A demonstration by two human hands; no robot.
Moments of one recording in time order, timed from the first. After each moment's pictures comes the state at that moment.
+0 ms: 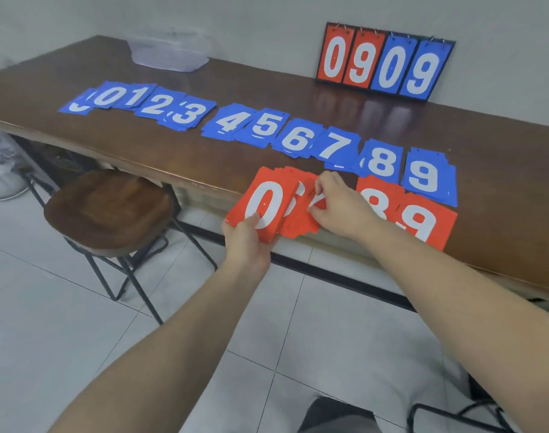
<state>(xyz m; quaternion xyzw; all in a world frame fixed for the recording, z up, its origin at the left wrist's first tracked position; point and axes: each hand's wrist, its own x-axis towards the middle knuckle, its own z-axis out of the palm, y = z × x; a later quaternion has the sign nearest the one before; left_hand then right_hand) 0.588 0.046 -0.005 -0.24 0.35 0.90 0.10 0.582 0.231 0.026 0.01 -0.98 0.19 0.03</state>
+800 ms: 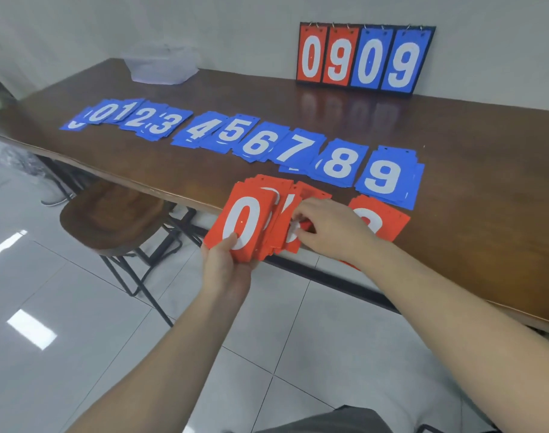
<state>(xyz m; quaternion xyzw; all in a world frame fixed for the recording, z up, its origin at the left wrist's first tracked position) 0.640 0.134 -0.013 -0.23 0.38 0.89 0.04 0.617 0.340 0.011 0.17 -0.97 0.18 0.03</state>
